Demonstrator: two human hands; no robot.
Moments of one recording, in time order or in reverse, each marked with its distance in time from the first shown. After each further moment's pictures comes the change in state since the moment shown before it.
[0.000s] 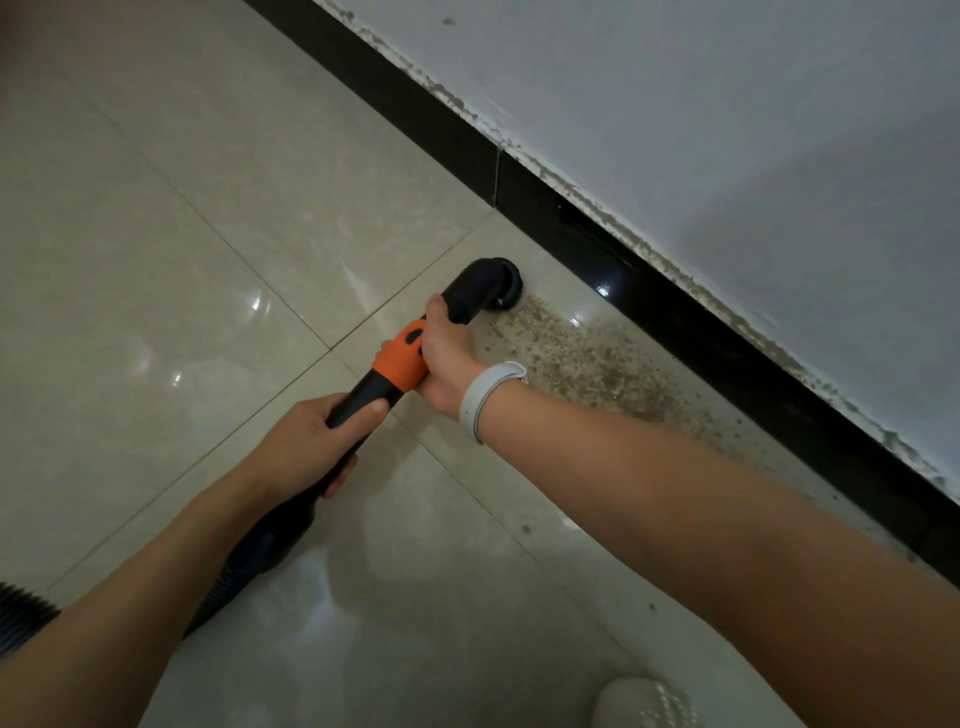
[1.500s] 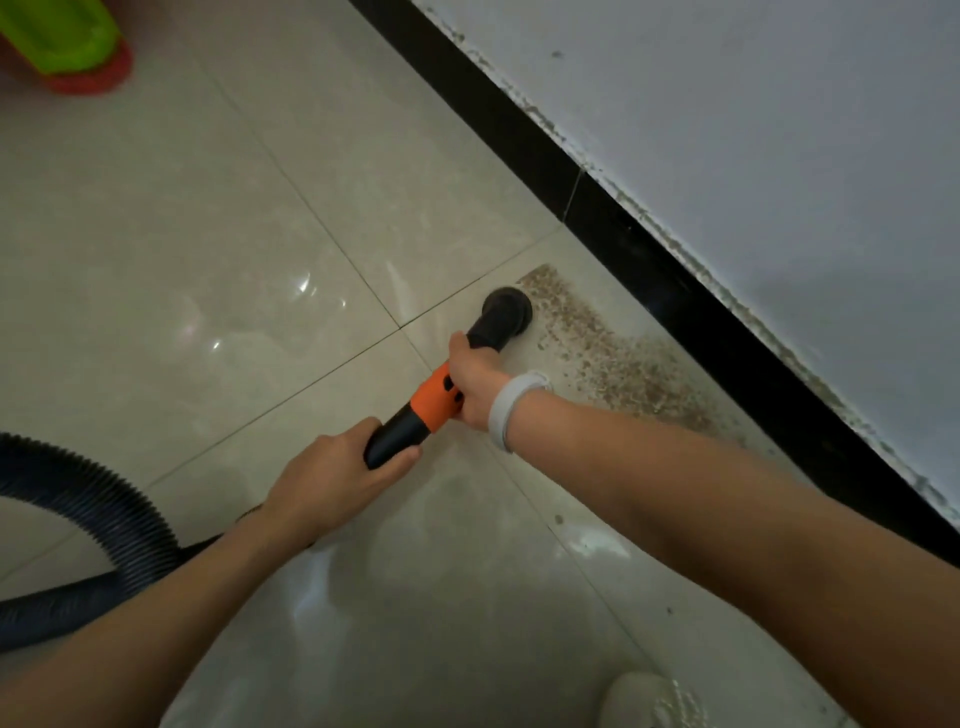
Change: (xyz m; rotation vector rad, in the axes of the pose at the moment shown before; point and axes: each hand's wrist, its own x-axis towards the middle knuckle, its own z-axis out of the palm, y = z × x) left_hand -0.047 -0.060 0.000 0.450 0.181 0.047; right_hand -0.041 0.034 0.023 -0.519 0.115 0.045
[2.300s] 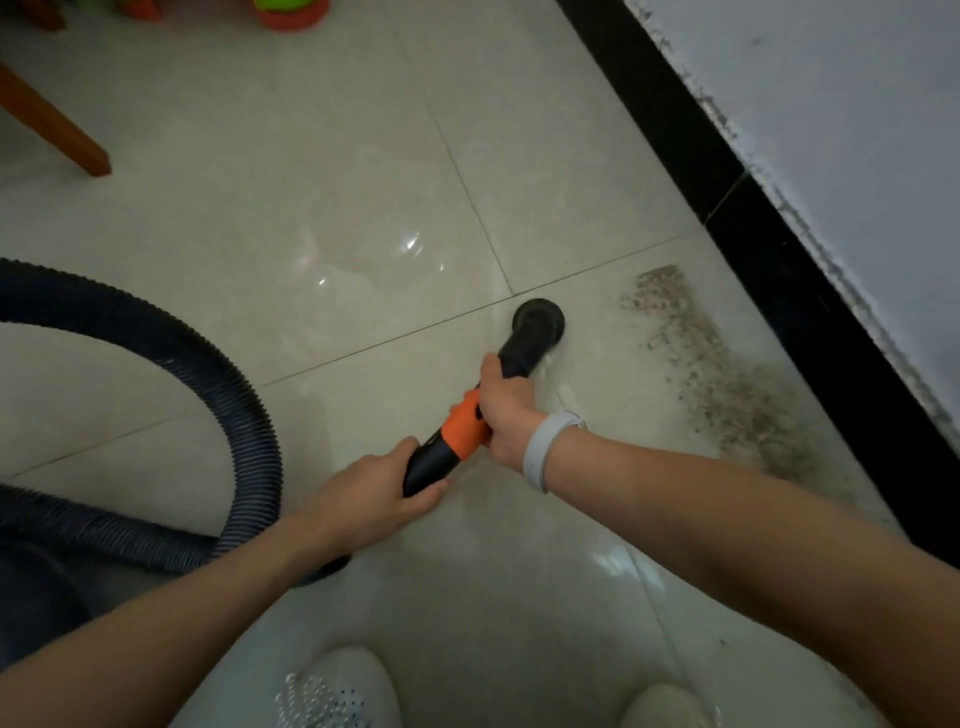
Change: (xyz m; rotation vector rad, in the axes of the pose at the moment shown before) left_hand -0.072 -0.042 0.017 -0.046 -0.130 -0.155; right_hand -0.027 0.067 0.057 0.050 -0.146 -0.018
